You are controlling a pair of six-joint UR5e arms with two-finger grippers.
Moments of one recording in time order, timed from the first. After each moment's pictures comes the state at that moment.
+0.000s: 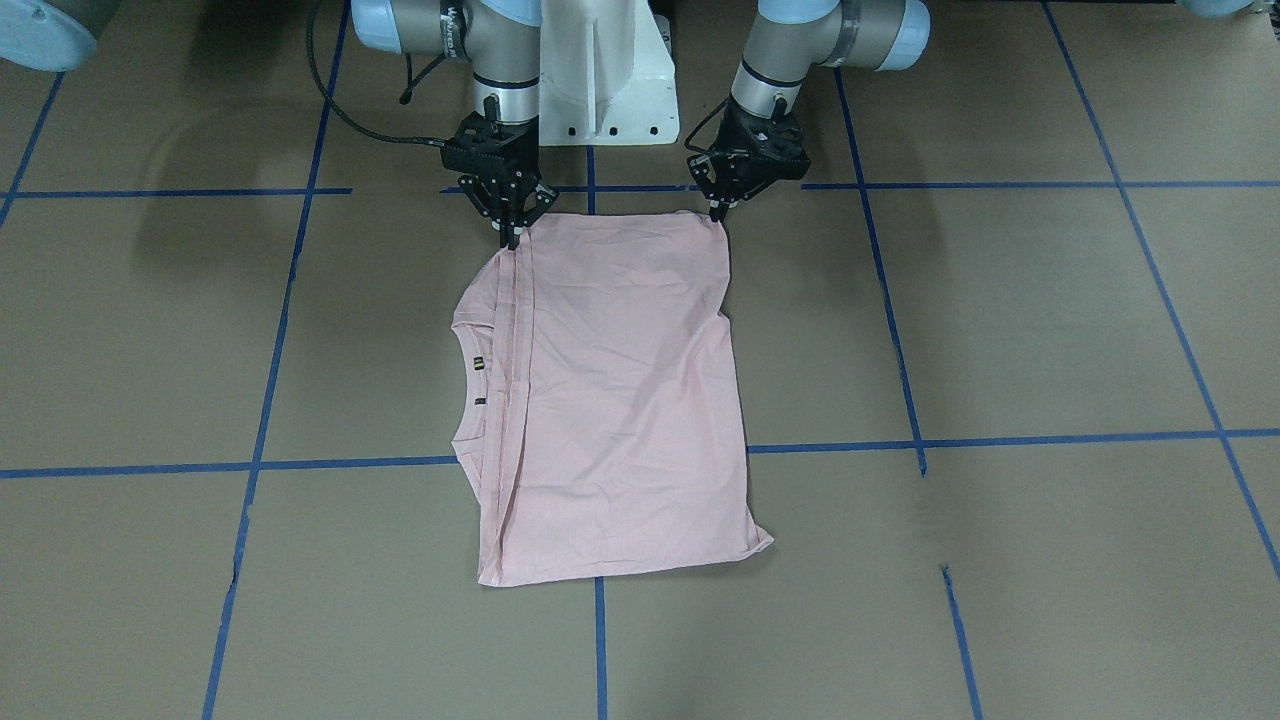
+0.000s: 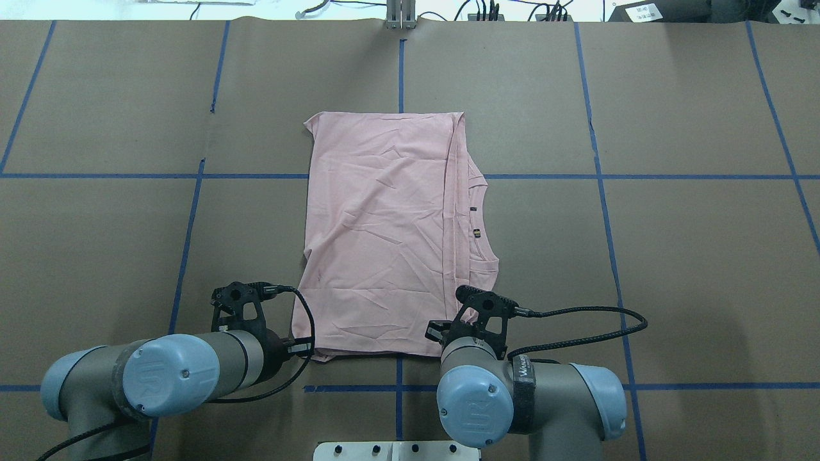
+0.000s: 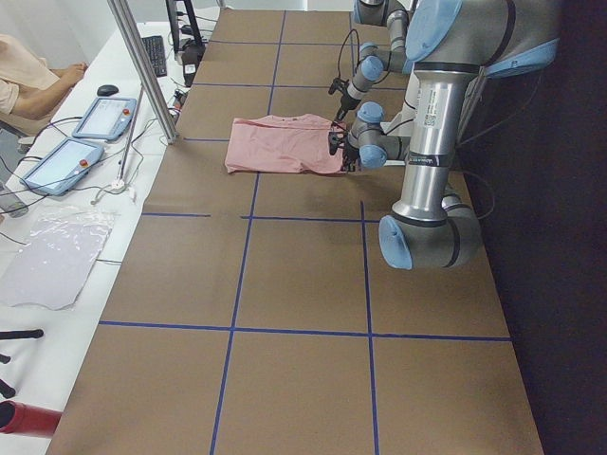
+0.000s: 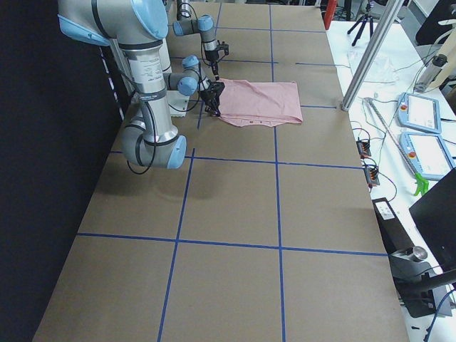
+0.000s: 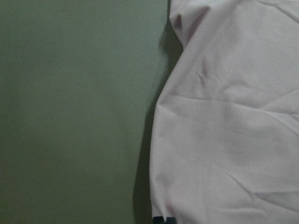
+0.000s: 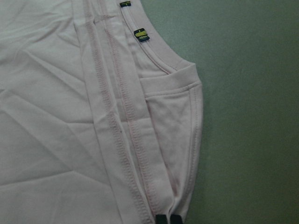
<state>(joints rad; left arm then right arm) -0.21 -1.80 -1.96 -1.95 -1.53 -1.55 0.12 -1.09 1.84 -1.62 1.23 1.83</state>
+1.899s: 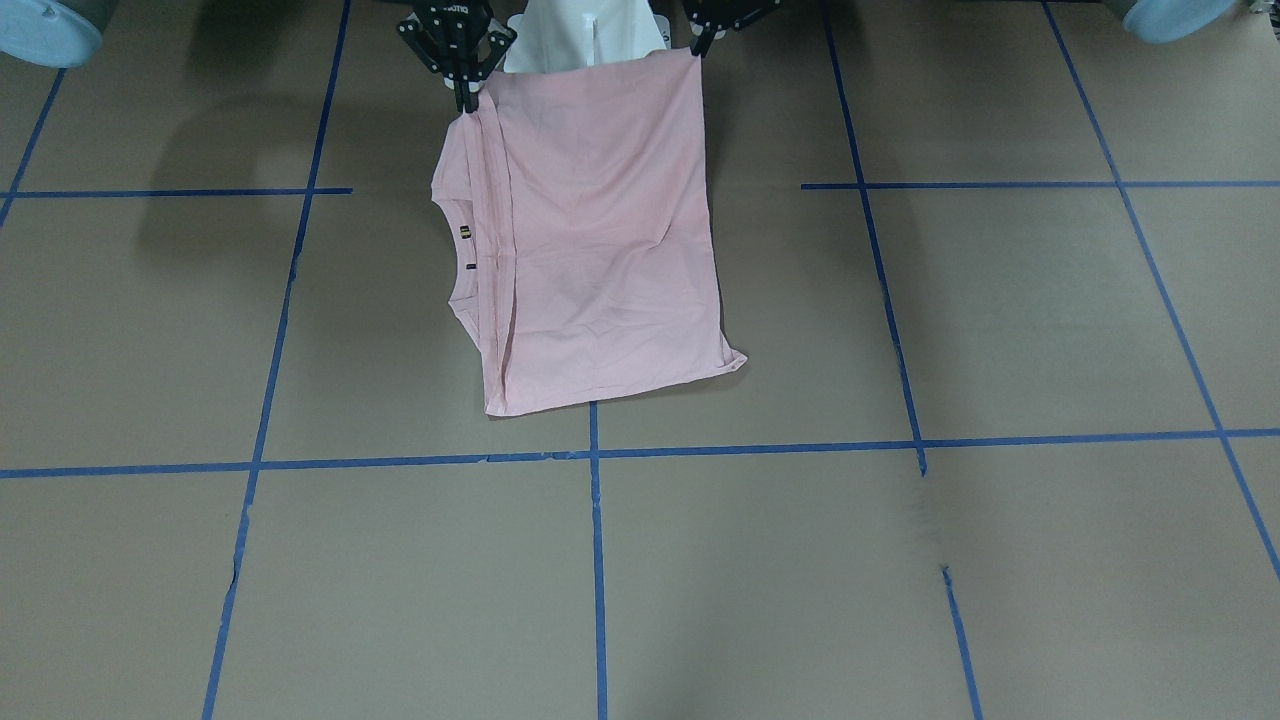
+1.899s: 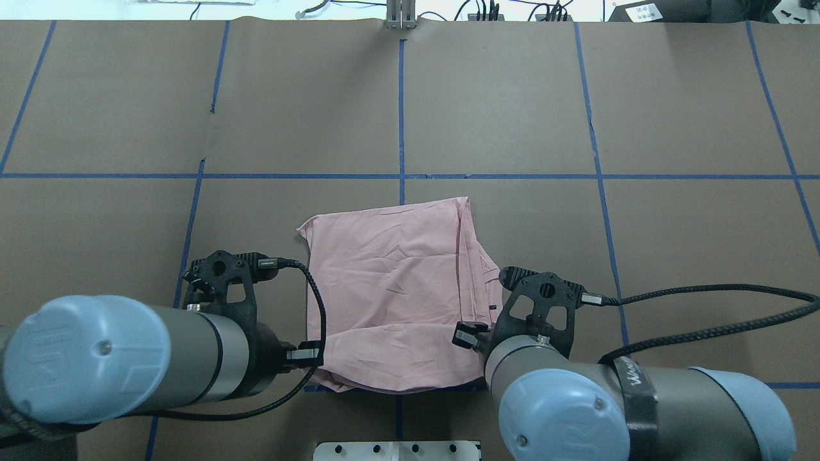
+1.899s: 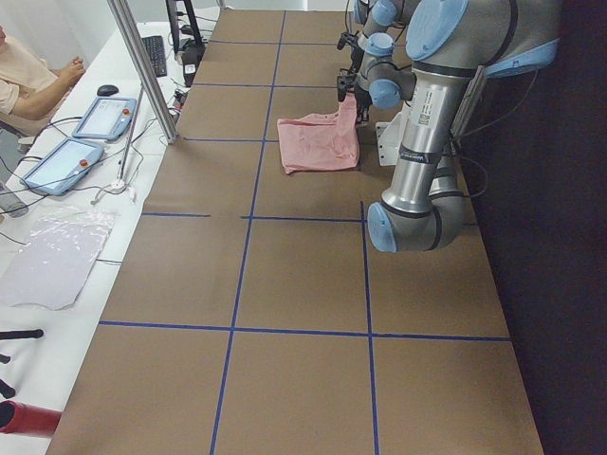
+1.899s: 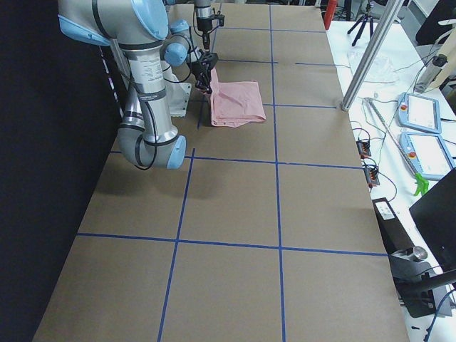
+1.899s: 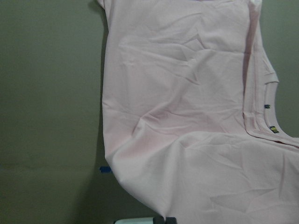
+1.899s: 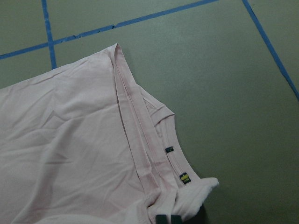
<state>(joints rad) -0.27 -1.99 -2.30 -1.41 -1.69 -1.47 0.14 -1.09 2.25 -1.99 1.30 1.77</state>
